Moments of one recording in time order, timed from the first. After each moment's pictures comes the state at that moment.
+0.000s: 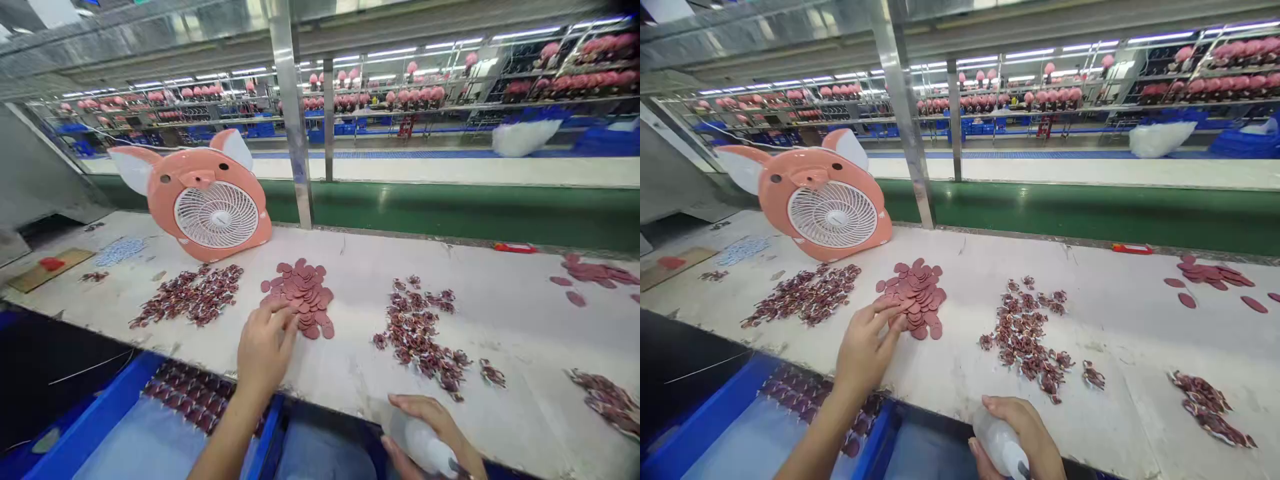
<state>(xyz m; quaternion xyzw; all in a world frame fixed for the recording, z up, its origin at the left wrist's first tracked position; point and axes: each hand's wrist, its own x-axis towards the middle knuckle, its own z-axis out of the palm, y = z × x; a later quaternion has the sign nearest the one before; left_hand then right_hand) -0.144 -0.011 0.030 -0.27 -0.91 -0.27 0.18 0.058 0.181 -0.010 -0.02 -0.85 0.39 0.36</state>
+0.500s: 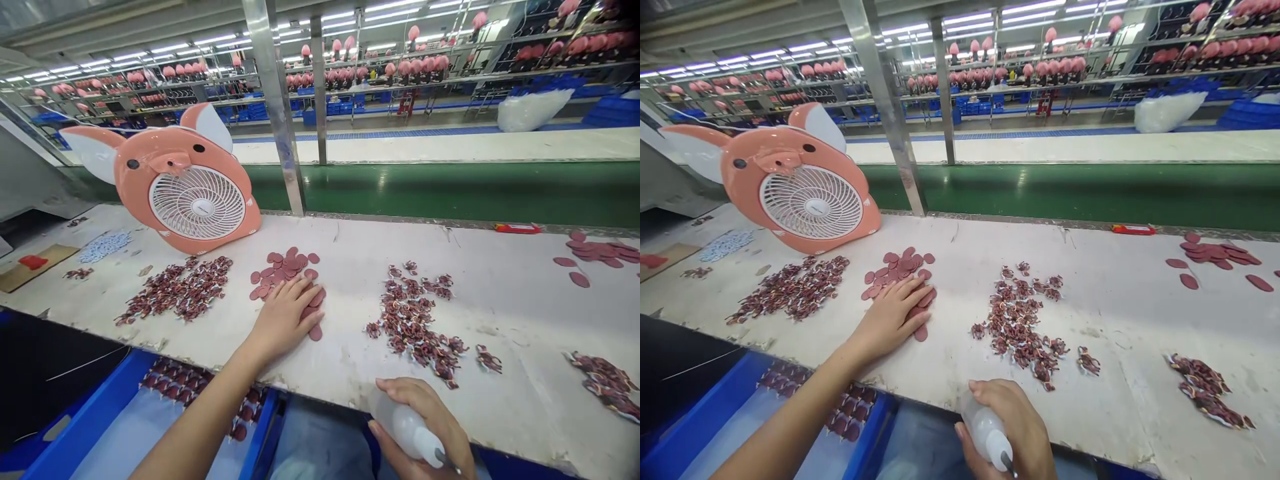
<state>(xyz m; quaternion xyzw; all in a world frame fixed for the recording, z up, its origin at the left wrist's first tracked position) -0.180 0.030 0.034 -0.44 -0.89 -0.09 0.00 0.048 0.191 -0.013 0.06 -0.84 0.40 0.37</state>
